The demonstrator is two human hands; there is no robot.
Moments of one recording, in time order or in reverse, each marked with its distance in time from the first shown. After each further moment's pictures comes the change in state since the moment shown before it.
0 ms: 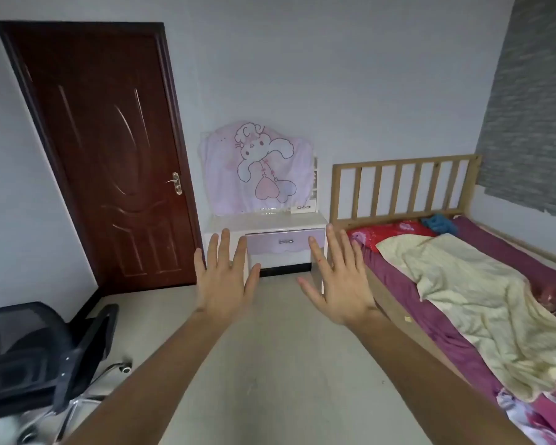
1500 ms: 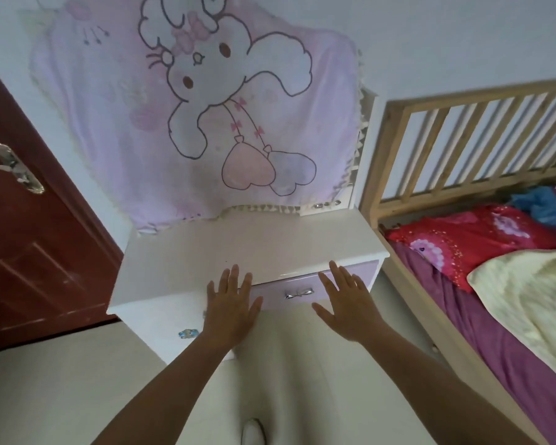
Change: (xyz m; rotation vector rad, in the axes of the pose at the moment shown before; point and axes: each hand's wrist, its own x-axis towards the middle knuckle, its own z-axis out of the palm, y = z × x) left_hand 0.556 -0.193 0.915 -0.088 -0.755 0.059; right_hand 0.581 0.287 0.847 0.010 -0.752 0.166
